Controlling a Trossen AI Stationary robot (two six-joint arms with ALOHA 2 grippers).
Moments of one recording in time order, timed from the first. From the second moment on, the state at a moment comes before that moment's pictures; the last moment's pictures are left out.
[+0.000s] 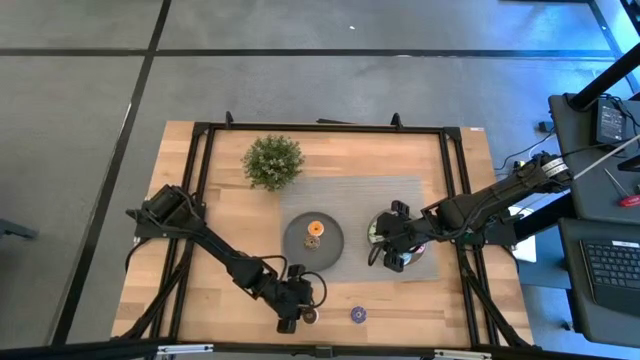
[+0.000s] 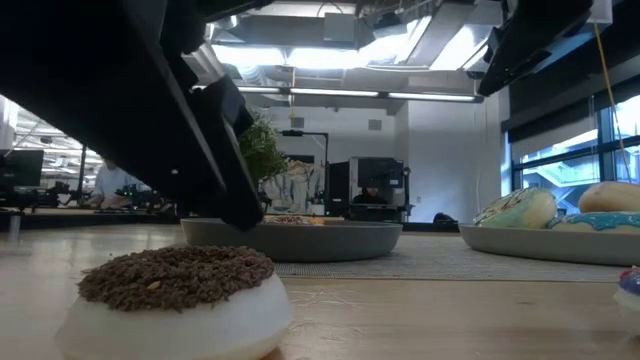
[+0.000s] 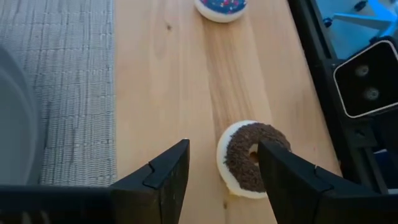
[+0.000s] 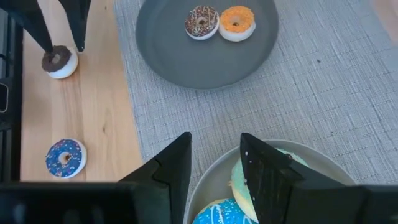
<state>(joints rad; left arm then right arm) -0.60 1.93 1.10 0.03 -0.23 -0.49 0.41 1.29 0.98 -0.66 0.27 0.57</state>
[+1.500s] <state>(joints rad) -0.59 1.92 1.10 0.05 -0.12 -0.55 0.41 1.29 0.98 -0.68 0.31 0.57</state>
